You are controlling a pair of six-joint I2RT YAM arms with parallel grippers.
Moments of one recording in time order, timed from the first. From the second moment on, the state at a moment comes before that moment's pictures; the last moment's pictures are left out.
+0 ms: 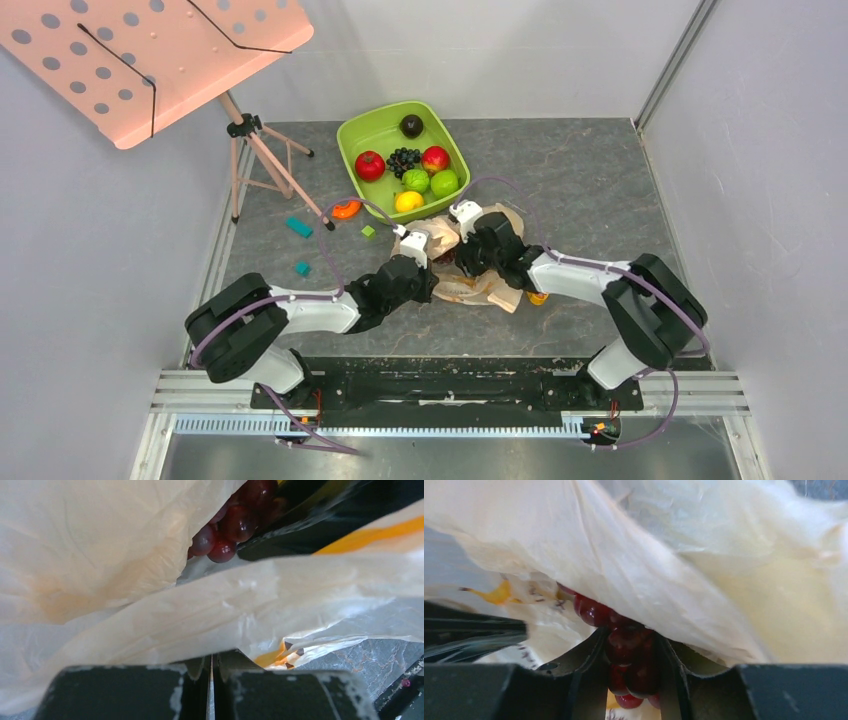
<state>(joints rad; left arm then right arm) -0.93 1.47 0.51 0.44 -0.23 -0.49 0.69 1.59 0.76 0.12 -0.01 0.02</state>
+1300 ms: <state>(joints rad) -0.93 1.51 0.51 0.44 -0.23 -0.49 0.69 1.09 0.48 -0.22 0.06 0.25</state>
